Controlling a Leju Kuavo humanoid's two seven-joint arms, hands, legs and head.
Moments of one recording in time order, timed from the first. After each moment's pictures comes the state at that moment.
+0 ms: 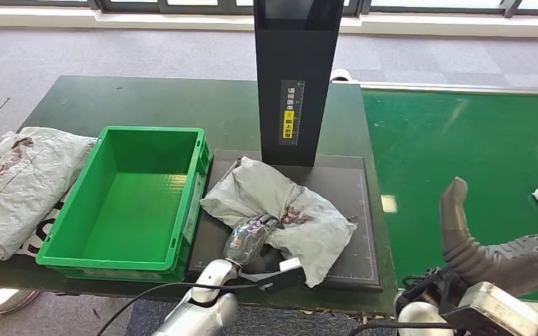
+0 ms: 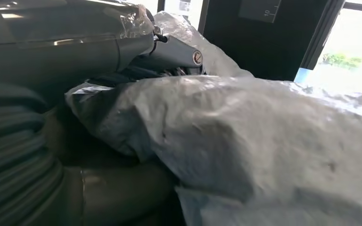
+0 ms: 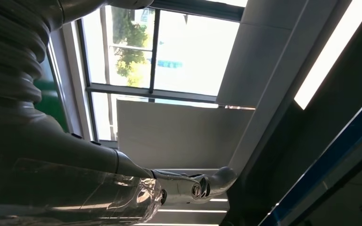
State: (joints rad) left arm -0.33 -0.33 -0.32 -0.66 -1.11 0.52 -0.25; right arm 0.02 0.28 0.26 -1.83 0.42 -0.70 -0.69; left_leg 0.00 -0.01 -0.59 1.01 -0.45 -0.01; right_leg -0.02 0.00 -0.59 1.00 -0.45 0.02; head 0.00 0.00
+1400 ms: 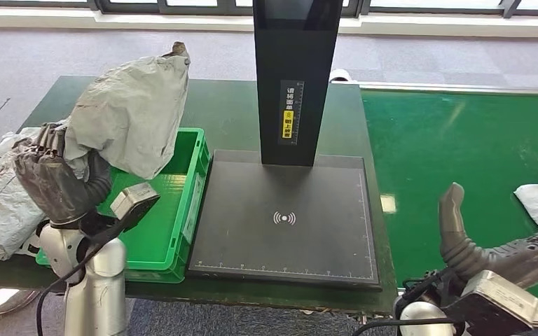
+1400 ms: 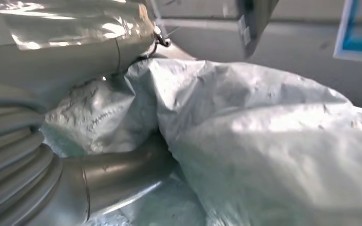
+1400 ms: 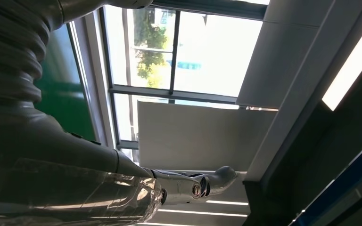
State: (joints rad) left arm -0.24 -0.32 0.23 -1.67 -1.07 0.70 -0.54; right arm 0.04 0.29 0.21 -1.79 0.35 -0.70 -0.69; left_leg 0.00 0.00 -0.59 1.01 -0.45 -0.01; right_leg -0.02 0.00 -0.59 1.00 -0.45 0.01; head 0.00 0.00
